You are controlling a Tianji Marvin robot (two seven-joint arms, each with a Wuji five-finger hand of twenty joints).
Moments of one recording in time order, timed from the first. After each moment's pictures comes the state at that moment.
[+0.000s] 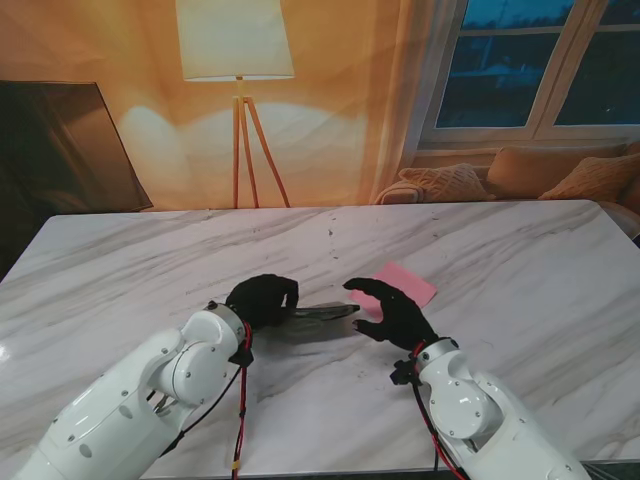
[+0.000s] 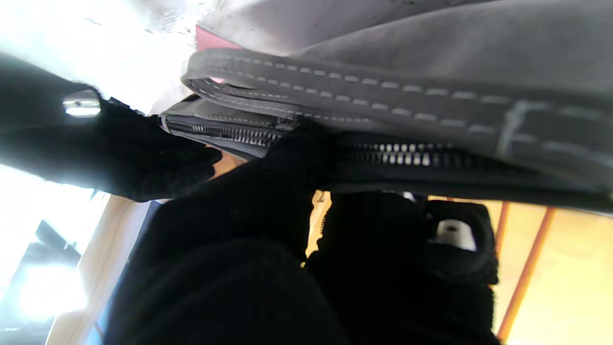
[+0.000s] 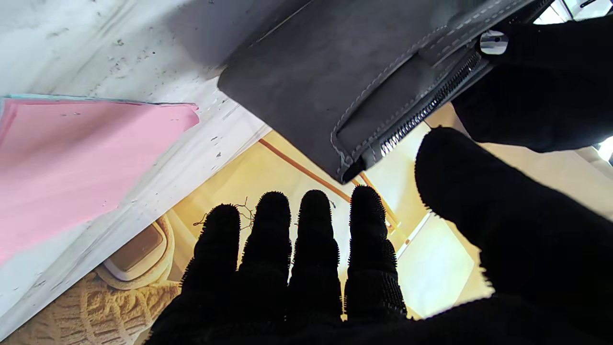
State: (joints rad) left arm 1.32 -1.08 -0.92 -1.64 0.72 0.15 -0.11; right arm -1.49 -1.16 1.10 -1.44 -0.45 -0.19 -0.20; left_hand 1.05 -0.56 0.83 -0.27 0.72 0.20 0.94 0.84 0.87 0.35 0.74 1.13 0.78 0.34 1.35 1.08 0.62 0.33 1.69 1.06; right_hand 0.42 -0.62 1.13 -0.12 0.23 -0.12 0.51 0.48 0.32 -0.11 0.43 0.26 0.34 -0.14 0.31 0.24 0.08 -0.16 0.52 0.56
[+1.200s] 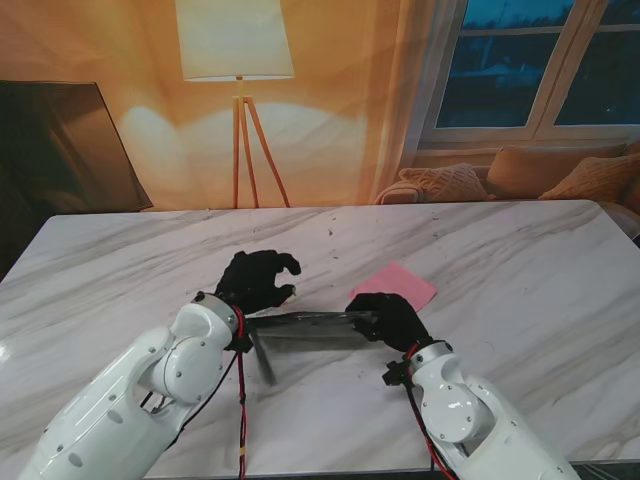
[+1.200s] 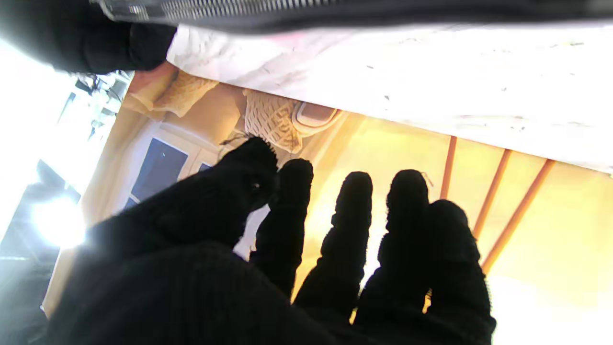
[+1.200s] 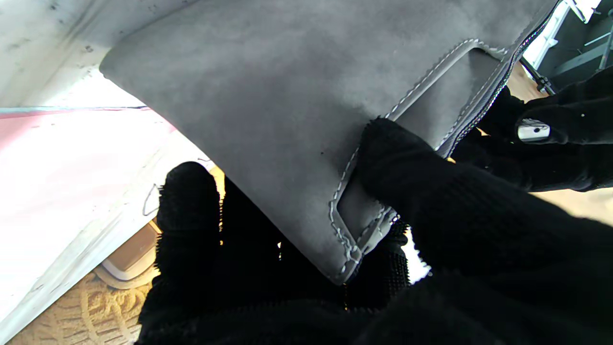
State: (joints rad) left arm 1.38 -1.11 -1.02 -1.72 0.71 0.16 -0.05; right arm -1.49 -1.17 1.08 -1.43 -0.43 -0.18 -0.25; left_hand 0.76 -0.45 0.88 -0.11 0.60 0.16 0.55 0.55 0.54 0.32 0.52 0.69 0.39 0.40 0.75 0.82 0.04 0.33 1.23 0.90; right_hand 0.71 -0.58 1.05 -0.27 0.80 -0.20 0.90 0.31 1.04 -0.01 0.58 0.56 0.89 0.01 0.80 0.44 0.43 0.03 1.34 0.75
